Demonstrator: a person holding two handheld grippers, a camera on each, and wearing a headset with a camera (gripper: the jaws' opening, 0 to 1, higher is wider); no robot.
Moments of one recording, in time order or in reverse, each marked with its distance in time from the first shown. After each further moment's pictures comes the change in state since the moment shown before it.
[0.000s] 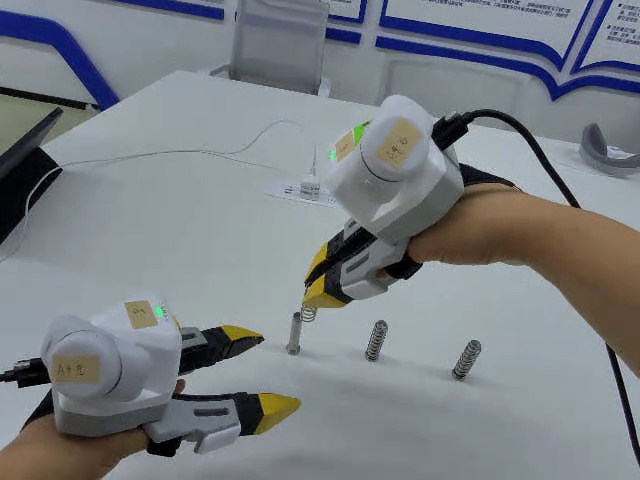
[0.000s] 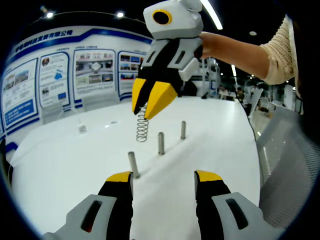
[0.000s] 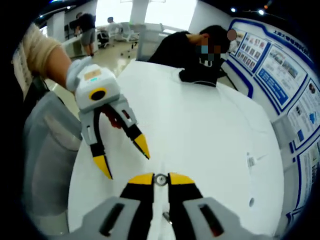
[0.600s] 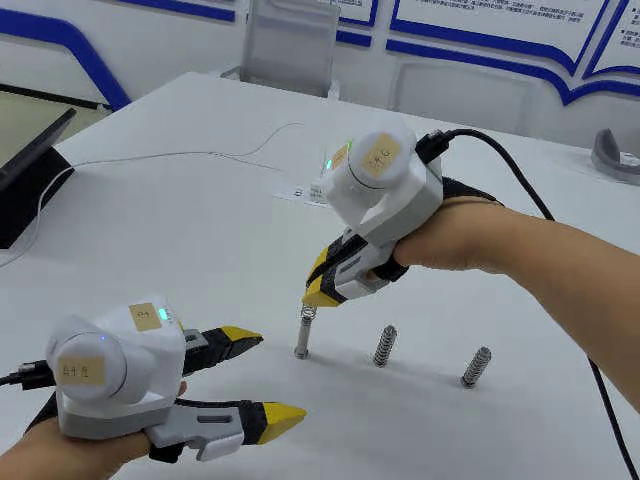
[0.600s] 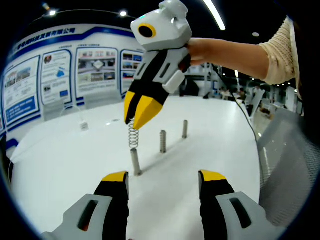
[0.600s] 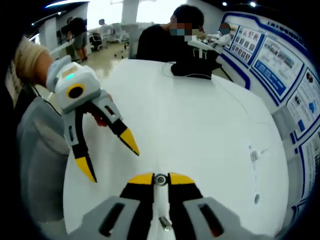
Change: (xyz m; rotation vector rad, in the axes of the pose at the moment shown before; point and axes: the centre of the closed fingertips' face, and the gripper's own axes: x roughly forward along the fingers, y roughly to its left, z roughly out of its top) left arm -0.003 0.003 -0.004 -0.019 0.007 0.012; right arm 0.023 -0.009 -0.008 0.064 0.021 0.000
